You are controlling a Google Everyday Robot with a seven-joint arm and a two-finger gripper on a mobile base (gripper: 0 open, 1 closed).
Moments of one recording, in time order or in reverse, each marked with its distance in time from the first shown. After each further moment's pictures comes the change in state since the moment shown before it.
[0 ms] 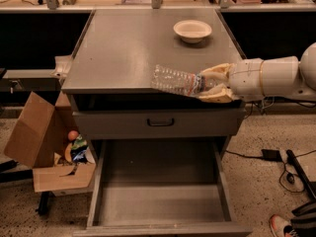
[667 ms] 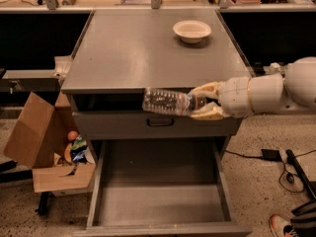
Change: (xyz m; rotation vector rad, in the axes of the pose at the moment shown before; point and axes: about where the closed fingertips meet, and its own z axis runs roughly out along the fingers) arm 0.012 0.048 0.025 -0.099 -0.015 -0.016
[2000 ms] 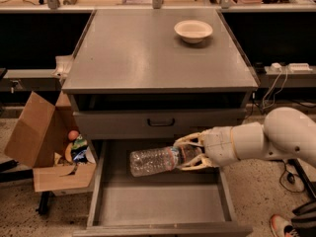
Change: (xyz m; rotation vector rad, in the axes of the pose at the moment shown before) arm 0.026 0.133 0.040 -0.180 -0.033 -0.163
